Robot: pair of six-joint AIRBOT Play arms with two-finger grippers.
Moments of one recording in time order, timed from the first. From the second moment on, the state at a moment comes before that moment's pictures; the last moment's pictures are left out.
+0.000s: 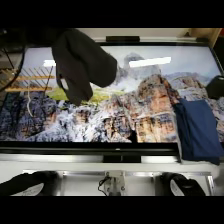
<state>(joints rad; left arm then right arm) -0.45 -1.23 1.93 1.37 -1.15 -1.62 -0.03 -0.78 1.47 -1.69 1.49 1.66</state>
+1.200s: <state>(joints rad) -0.60 -1.04 1.01 1.49 -1.46 -1.77 -0.03 -0.82 0.73 -1.17 1.40 1.59</state>
